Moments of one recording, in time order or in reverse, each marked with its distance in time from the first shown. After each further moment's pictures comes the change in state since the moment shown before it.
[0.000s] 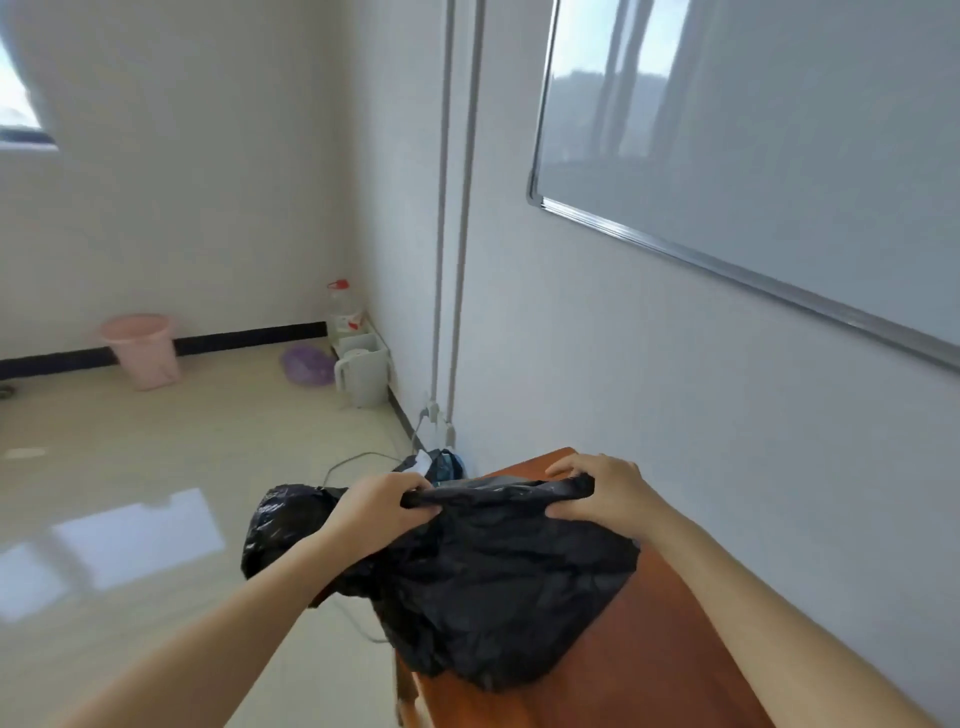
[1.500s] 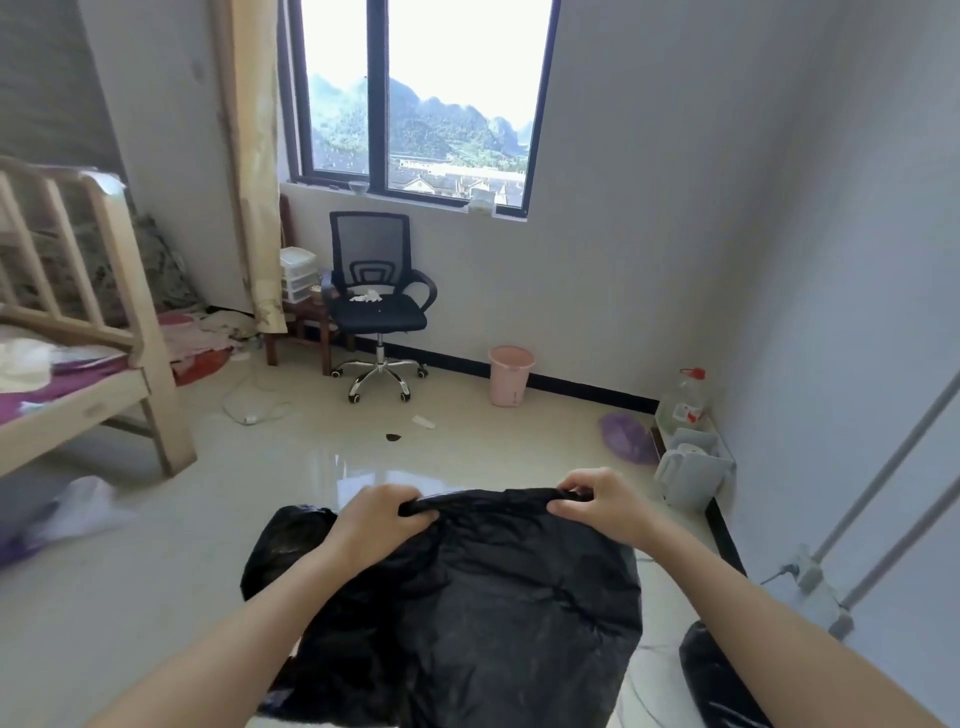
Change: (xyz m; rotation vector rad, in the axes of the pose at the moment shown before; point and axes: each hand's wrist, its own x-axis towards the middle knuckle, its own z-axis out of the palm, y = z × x) left_hand -0.267 -0.379 -0.285 -0.073 0.539 -0.569; right_hand 0.192 -0.457 0.317 0.053 -0.343 -0.580
